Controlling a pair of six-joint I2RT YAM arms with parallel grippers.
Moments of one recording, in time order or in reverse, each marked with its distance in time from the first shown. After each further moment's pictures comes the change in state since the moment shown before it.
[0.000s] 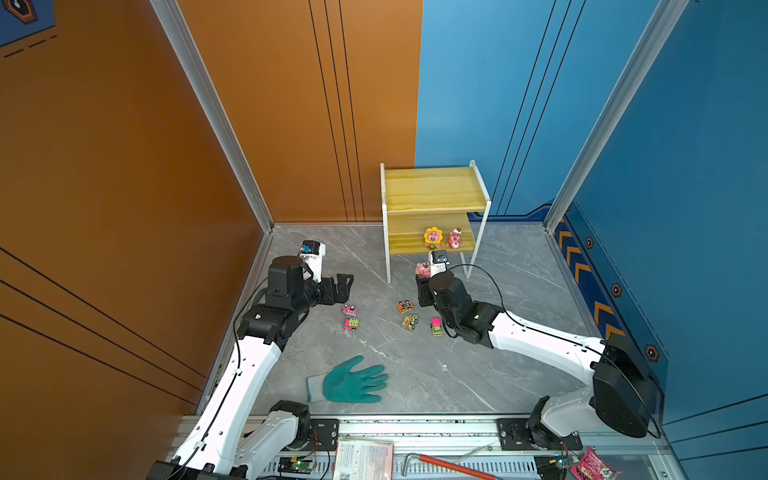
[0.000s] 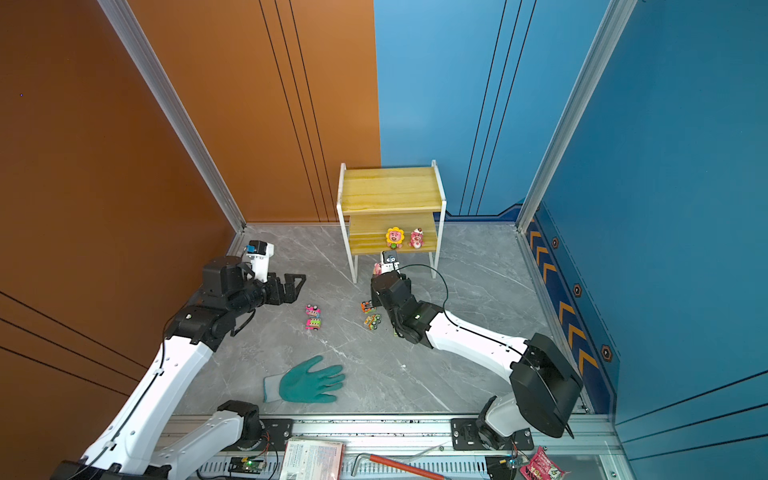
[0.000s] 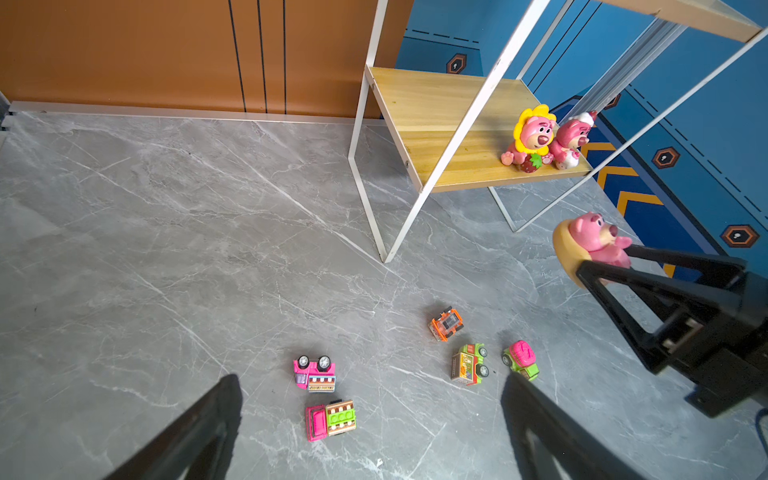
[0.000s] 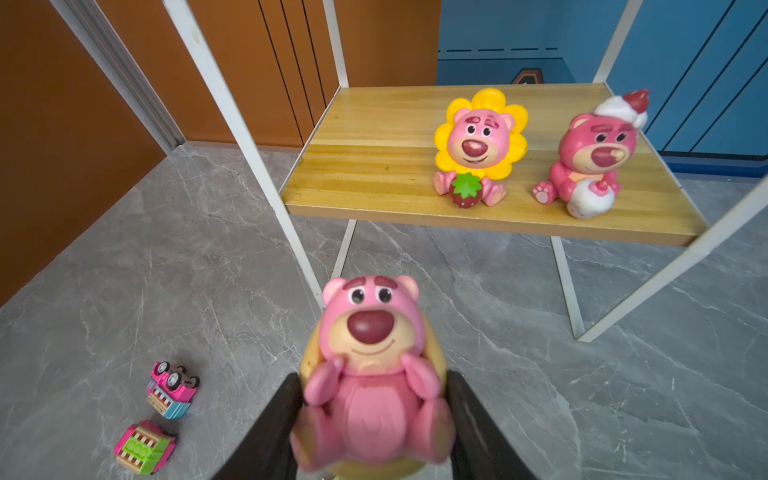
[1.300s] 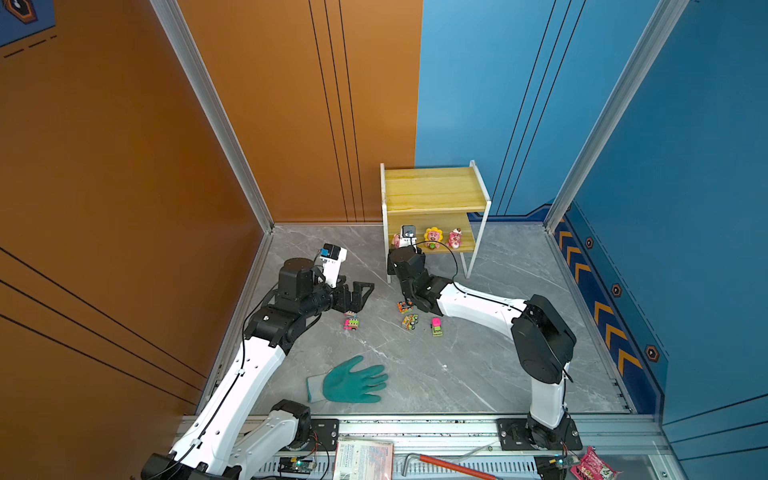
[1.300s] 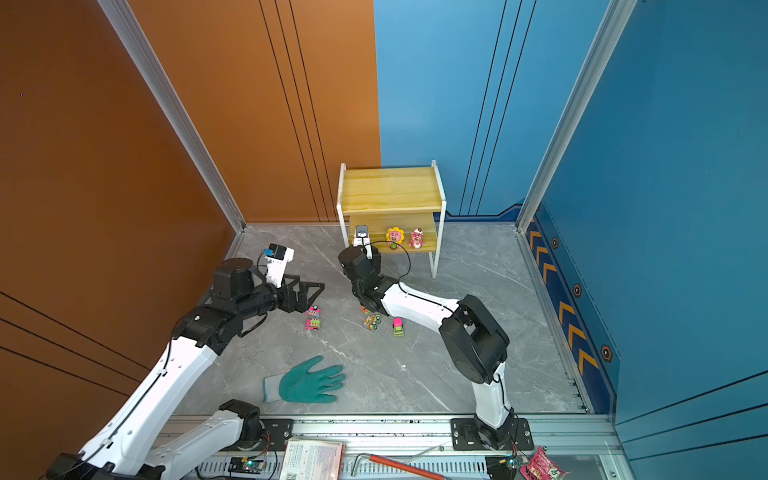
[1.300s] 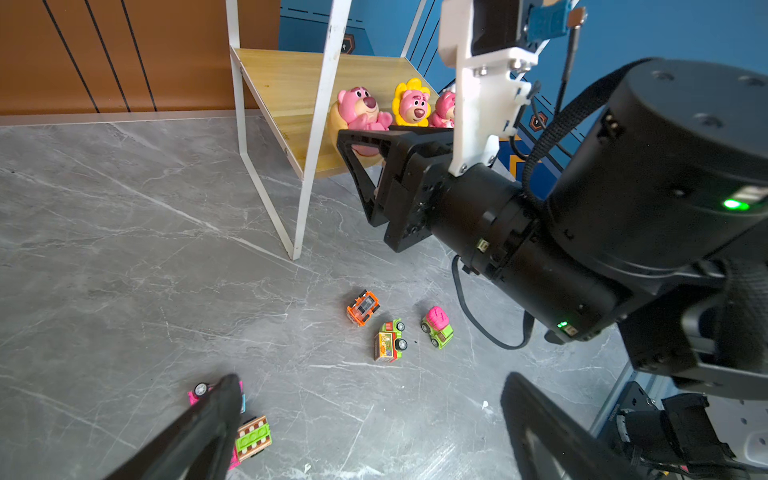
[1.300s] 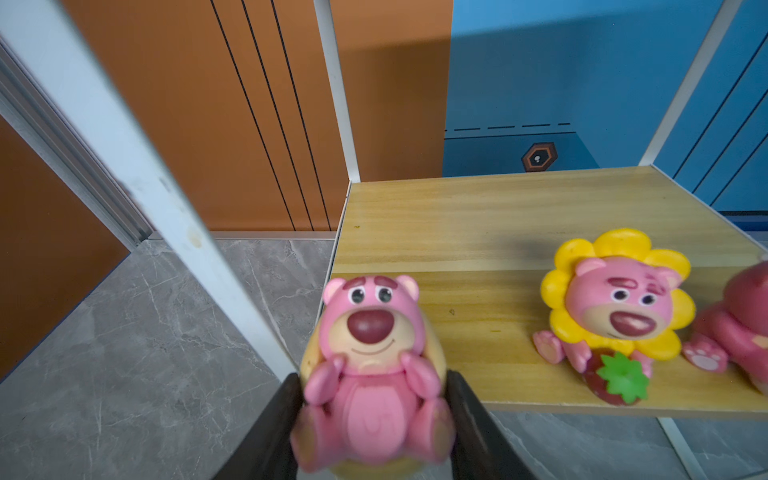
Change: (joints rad) left arm -0.113 -0.001 -0.021 0.053 0.177 -0.003; right arm -0.019 0.450 0.446 0.138 0.134 -0.034
